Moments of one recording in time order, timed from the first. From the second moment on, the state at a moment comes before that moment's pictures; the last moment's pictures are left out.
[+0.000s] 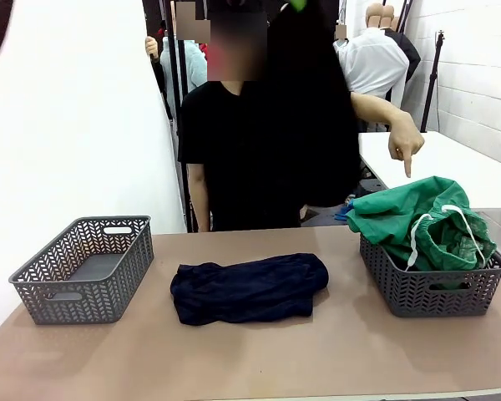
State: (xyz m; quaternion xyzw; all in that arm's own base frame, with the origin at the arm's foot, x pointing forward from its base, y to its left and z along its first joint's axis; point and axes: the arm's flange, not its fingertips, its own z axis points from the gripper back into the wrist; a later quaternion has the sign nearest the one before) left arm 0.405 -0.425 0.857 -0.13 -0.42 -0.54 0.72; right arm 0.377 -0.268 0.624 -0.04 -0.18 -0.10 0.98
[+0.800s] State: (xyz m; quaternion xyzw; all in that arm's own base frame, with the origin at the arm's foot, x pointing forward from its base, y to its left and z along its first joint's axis) left arm 0.441 -0.502 0.830 -0.19 -0.45 -0.52 0.71; right arm 0.377 -0.268 0.624 -0.04 -0.18 -0.10 0.98
